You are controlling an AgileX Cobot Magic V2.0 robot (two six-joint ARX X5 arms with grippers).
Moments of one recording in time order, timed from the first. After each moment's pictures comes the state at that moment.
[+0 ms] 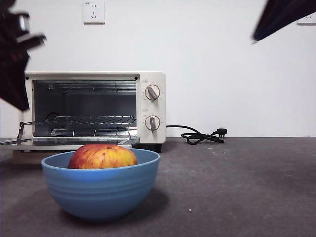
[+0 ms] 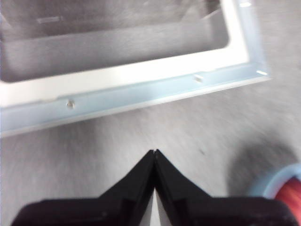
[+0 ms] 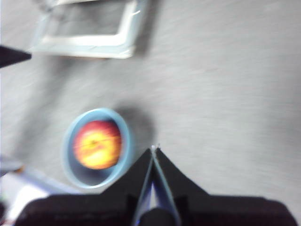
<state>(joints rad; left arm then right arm) -0.14 1.34 1.03 -0.75 0.24 -0.05 0.62 0.96 0.91 -0.71 -0.15 0.47</state>
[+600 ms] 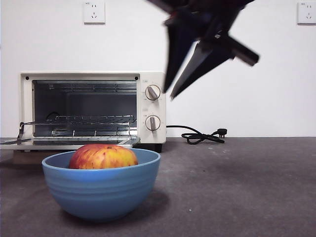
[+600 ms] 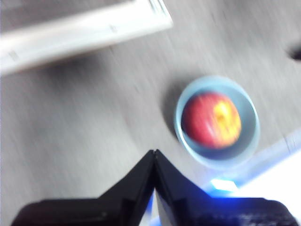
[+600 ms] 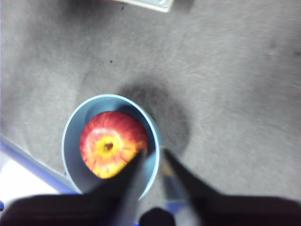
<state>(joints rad) -0.32 0.97 1.03 -1.09 0.24 -0.05 0.78 1.52 1.22 -0.75 -0.15 0.45</state>
